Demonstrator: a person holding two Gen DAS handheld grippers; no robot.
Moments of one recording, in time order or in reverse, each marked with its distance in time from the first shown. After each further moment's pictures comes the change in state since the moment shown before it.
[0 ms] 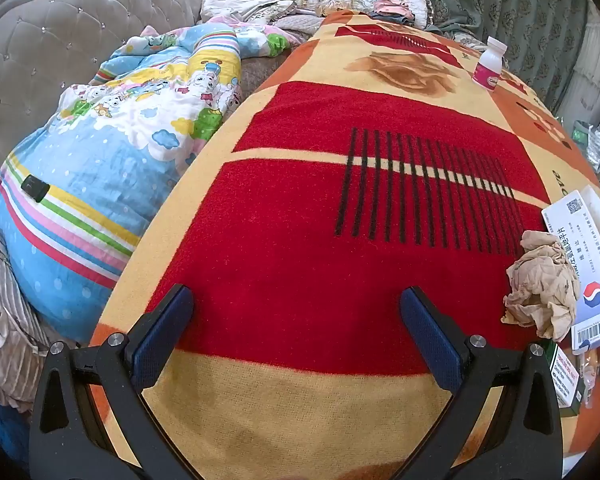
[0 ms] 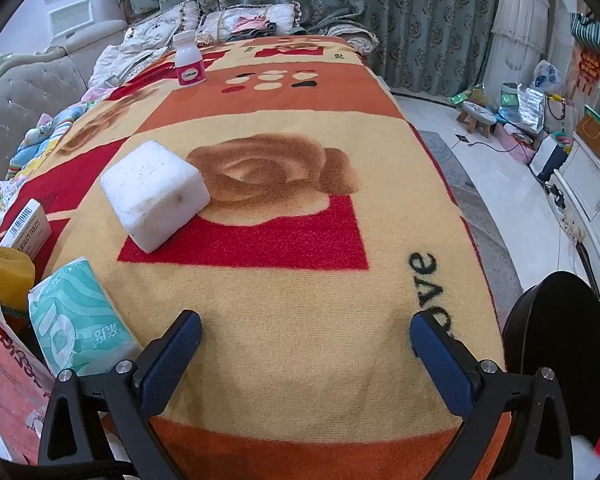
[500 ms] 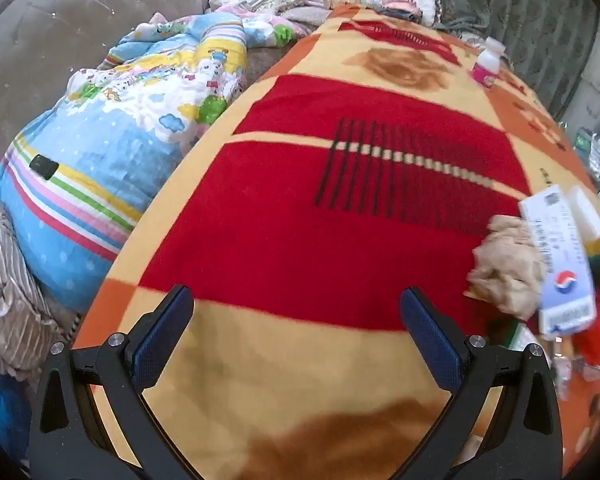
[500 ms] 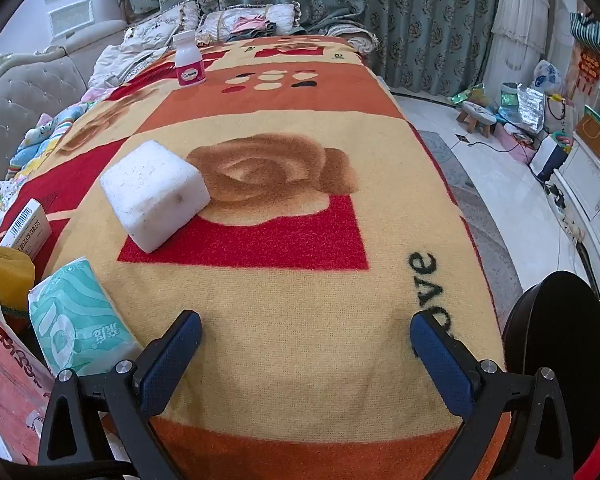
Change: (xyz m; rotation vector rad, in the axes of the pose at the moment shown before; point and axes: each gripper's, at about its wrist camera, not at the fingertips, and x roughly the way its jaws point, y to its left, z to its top) left arm -0.033 -0.010 -0.014 -0.040 0.022 -0.005; right arm 0.000 0.001 0.000 0.001 0.003 0.001
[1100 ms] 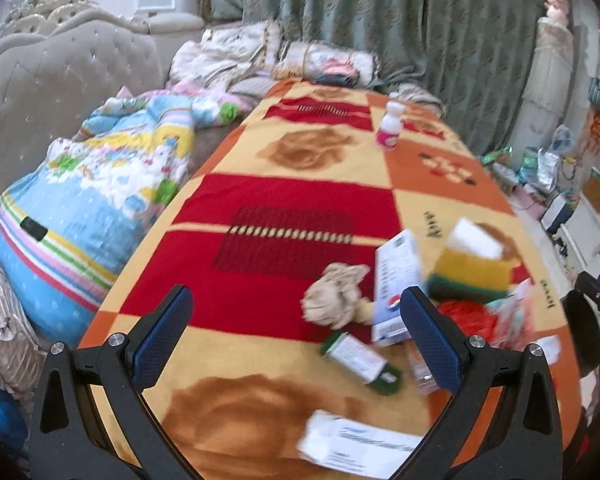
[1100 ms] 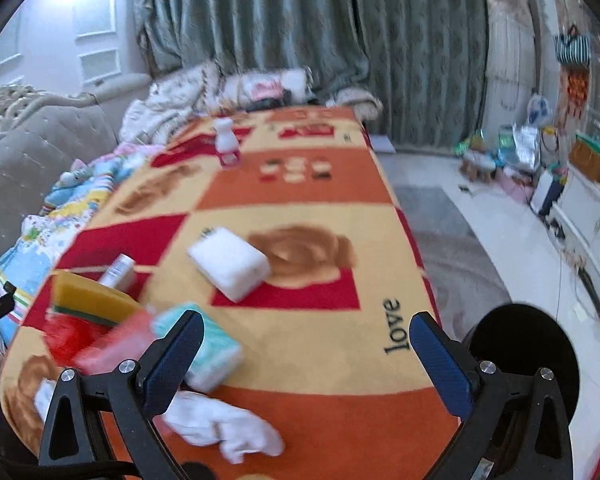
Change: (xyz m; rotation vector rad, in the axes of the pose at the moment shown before) left arm -0.115 -0.068 -0.006 0.077 -0.241 -0.143; right arm -0.128 0.014 -0.006 -0.001 -0.243 0.058
